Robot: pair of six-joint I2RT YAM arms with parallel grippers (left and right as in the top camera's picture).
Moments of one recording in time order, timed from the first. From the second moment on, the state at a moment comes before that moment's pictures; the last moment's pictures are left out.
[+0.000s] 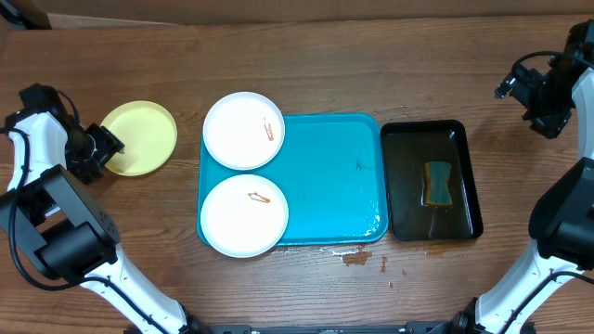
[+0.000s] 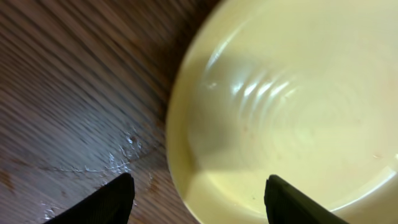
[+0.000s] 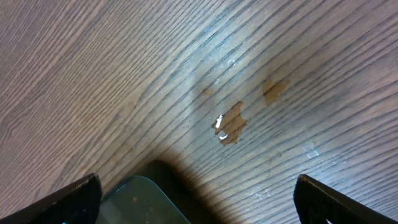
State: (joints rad) left arm 0.55 2.13 1.68 -1.02 0.12 -0.32; right arm -0.36 2.08 1.86 -1.12 -0.15 0.37
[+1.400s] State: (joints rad) left arm -0.30 1.75 1.54 -1.68 -0.04 -0.63; right arm -0.36 2.08 1.86 -1.12 -0.15 0.37
